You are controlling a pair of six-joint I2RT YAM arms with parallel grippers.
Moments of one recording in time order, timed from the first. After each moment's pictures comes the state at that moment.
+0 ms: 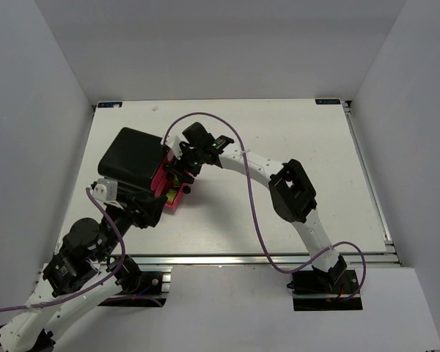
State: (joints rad) left arm -0.82 0.21 0.69 -0.49 -0.33 -0.44; right arm 0.87 2.27 1.97 -0.52 -0.38 -0.37
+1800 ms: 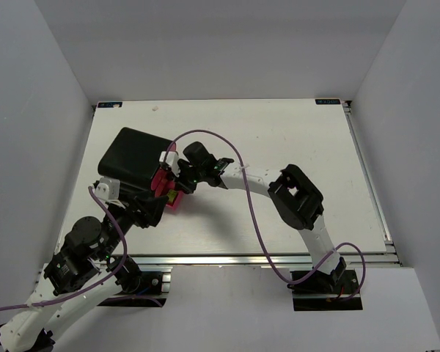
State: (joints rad) left arm -0.82 0.22 0.69 -0.49 -0.33 -0.44; right arm 0.94 2.16 1.61 -0.11 -0.41 -0.32
